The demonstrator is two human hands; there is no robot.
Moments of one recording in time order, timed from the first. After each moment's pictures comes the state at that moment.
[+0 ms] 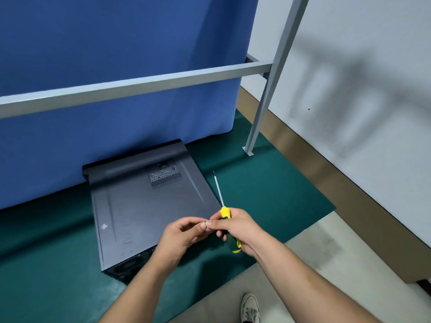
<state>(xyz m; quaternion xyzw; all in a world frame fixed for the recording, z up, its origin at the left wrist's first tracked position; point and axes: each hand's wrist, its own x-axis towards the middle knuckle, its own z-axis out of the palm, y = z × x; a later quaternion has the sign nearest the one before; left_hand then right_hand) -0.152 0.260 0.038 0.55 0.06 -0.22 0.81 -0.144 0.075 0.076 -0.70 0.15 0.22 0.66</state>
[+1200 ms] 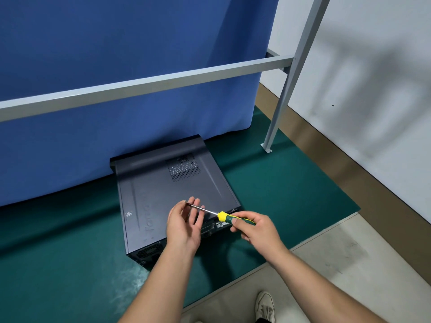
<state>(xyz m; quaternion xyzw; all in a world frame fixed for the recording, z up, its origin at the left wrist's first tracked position) -0.135 0.261 0.044 0.23 0.36 -0.03 0.90 -0.178 0.071 0.059 -0.73 0.12 0.11 0.67</state>
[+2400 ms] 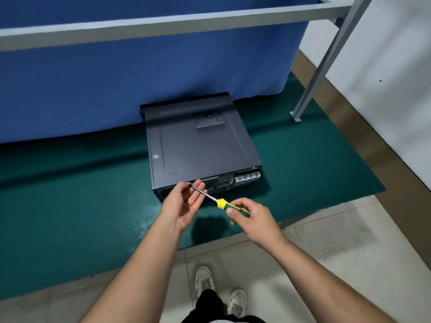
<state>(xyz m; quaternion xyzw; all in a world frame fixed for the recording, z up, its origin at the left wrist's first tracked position) -0.216 0.318 0.033 0.28 0.40 -0.09 0.87 -0.253 0.109 0.036 -0.85 -0.01 0.17 0.50</state>
